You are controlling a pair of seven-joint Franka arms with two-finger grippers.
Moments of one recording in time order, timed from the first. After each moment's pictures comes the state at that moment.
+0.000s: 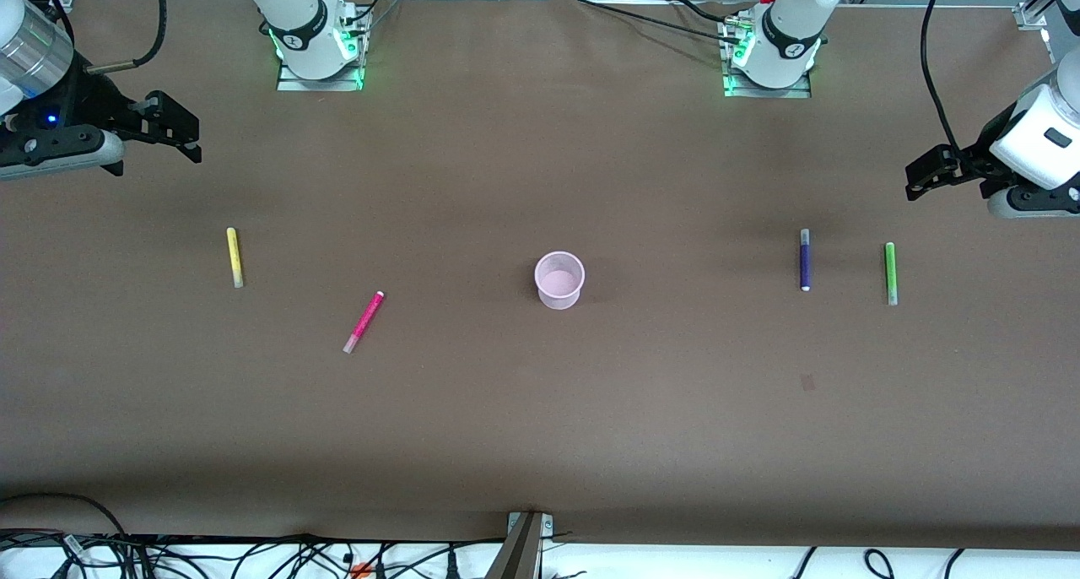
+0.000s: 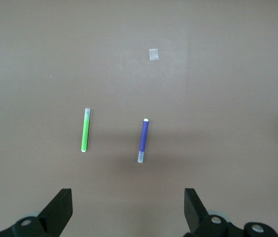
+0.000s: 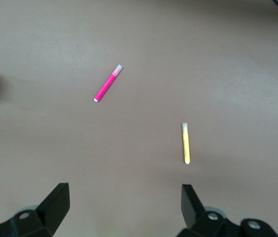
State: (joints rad) left arm -0.01 -0.01 0.00 -1.69 0.06 1.63 -0.05; right arm 0.23 -0.02 -0.10 -1.59 -0.01 1.57 -0.07
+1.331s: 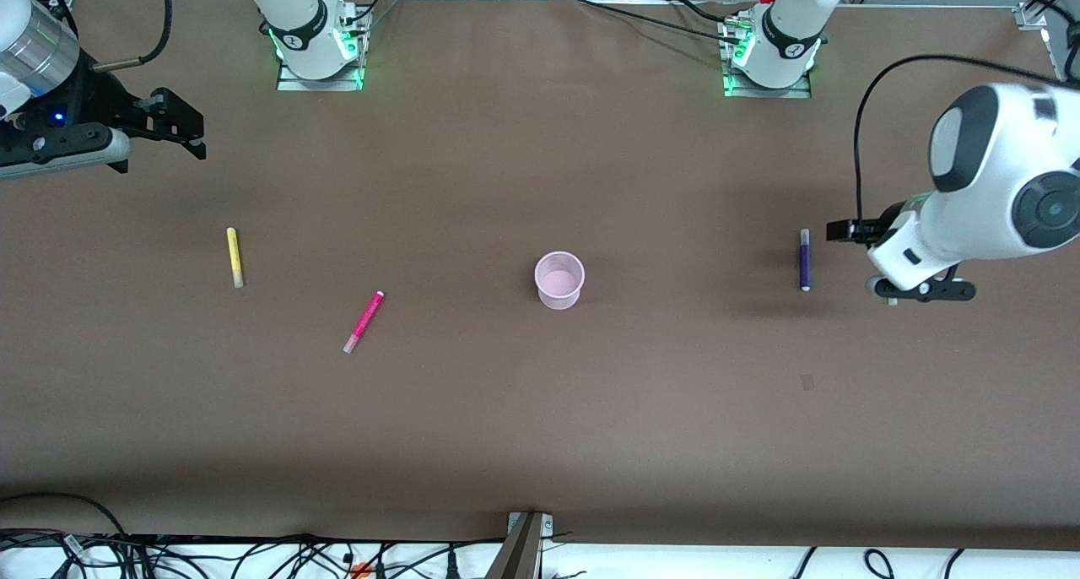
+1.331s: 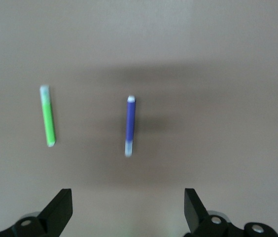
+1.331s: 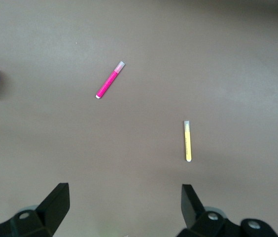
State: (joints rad) left arm -0.03 0.28 -0.03 -1.75 0.06 1.74 -0.05; right arm 0.23 -0.02 -0.09 -1.59 -0.01 1.56 -0.07
